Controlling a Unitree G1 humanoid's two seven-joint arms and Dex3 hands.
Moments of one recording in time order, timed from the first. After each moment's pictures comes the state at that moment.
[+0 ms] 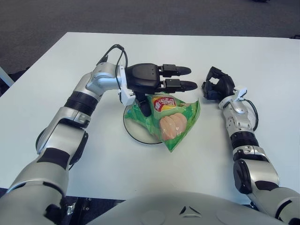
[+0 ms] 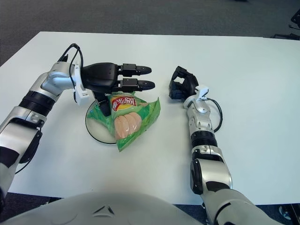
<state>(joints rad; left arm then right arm) -0.87 0.45 -0.34 0.55 0.42 -1.28 -0.57 -0.48 -0.18 -0.17 0.68 0.19 -0.21 0.28</state>
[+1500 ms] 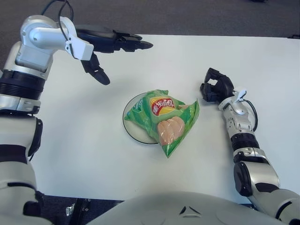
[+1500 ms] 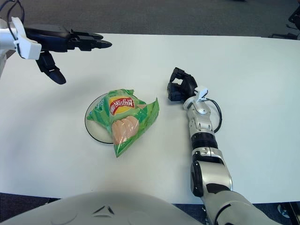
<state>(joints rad) -0.98 0.84 -0.27 0.39 -0.03 -0.68 -1.10 -0.46 -0.19 -0.16 0.65 0.18 -0.20 0.32</state>
